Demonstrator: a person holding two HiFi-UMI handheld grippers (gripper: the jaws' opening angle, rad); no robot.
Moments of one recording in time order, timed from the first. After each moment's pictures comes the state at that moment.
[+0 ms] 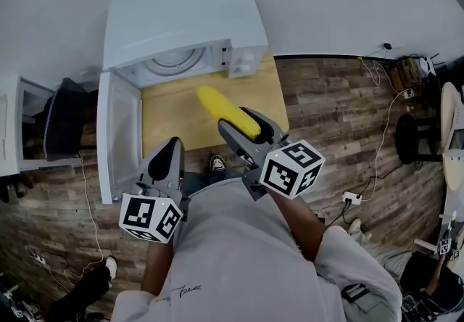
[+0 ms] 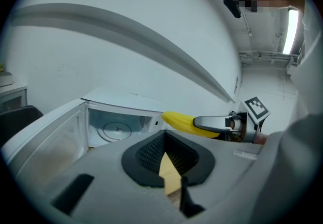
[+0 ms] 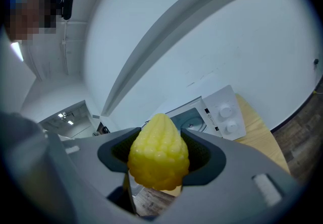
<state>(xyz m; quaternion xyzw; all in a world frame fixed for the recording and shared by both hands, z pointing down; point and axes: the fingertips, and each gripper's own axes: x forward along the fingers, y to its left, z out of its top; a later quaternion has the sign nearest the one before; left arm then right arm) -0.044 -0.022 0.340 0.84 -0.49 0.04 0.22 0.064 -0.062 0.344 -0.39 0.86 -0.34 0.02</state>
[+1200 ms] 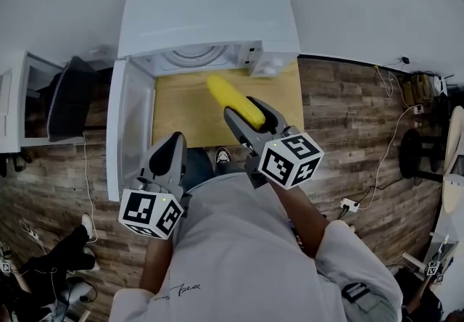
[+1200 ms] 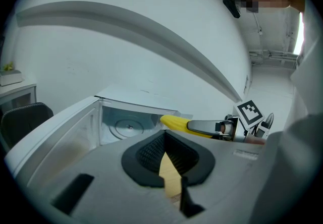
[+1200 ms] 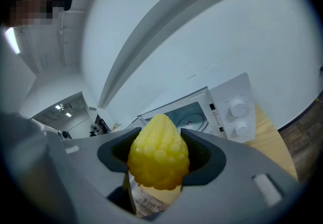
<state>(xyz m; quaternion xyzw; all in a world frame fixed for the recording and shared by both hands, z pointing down) -0.085 -0.049 0.359 0.82 -0.52 0.05 0.24 0.027 -0.114 0.383 -0.39 0.86 -0.33 -0.02</state>
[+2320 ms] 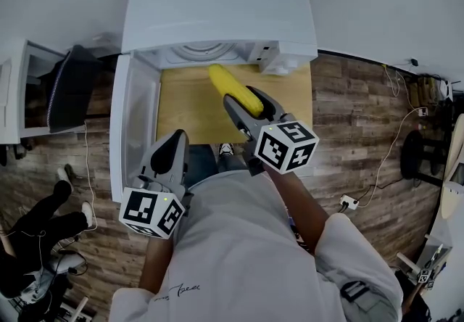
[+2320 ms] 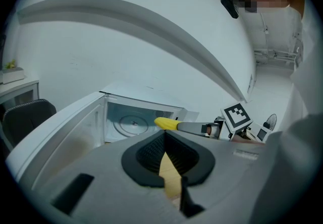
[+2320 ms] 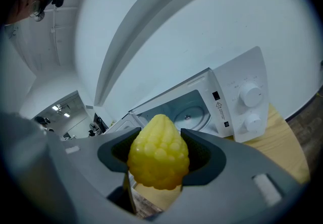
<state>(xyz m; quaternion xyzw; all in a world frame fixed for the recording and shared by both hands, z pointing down) -0.102 -0.065 0.373 0.80 -0.53 0.06 0.27 0.000 -0.154 0.424 -0.39 0.85 -0.36 -0.05</state>
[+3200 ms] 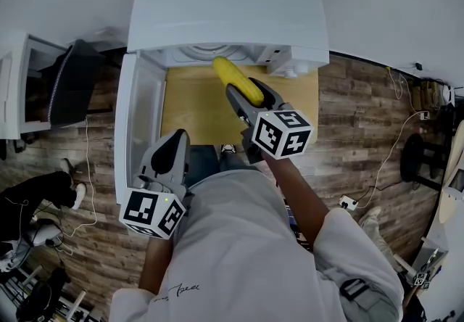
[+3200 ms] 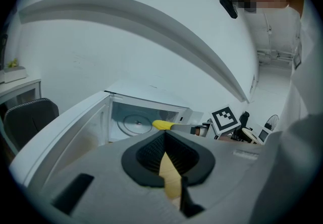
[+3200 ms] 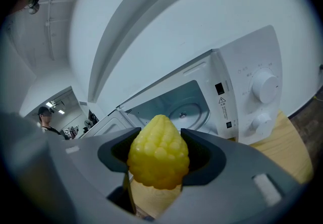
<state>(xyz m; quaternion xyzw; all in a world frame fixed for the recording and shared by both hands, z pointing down) -0.120 -0.074 0.379 0.79 -0.54 0.07 0.28 -0.018 -0.187 0.456 -0.40 0.84 -0.36 -0.07</state>
